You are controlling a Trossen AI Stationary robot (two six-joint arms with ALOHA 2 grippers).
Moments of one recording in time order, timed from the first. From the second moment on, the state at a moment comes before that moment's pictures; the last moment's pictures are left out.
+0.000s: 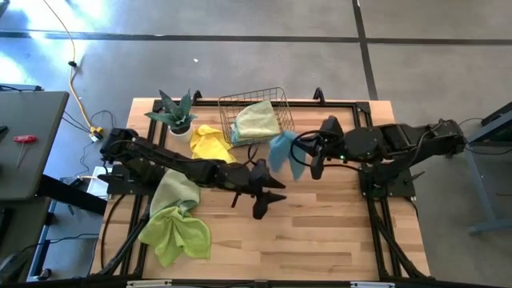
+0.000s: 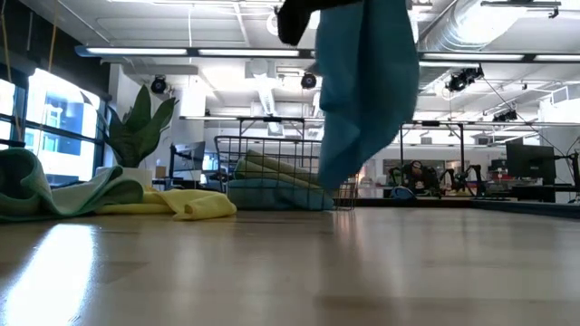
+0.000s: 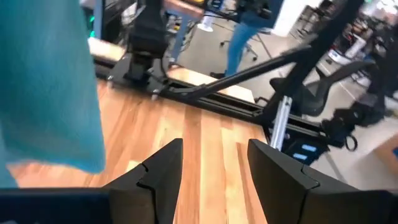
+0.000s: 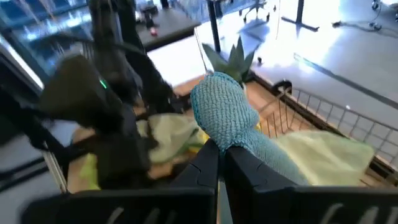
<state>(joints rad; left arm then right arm) -0.12 1.70 1.20 0.21 -0.12 -0.38 0.27 1.20 1.43 -0.64 0.54 0.44</state>
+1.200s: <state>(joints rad) -0.11 1.69 1.20 0.18 -0.41 -0.24 0.28 1.20 1.44 -0.78 0.31 0.24</state>
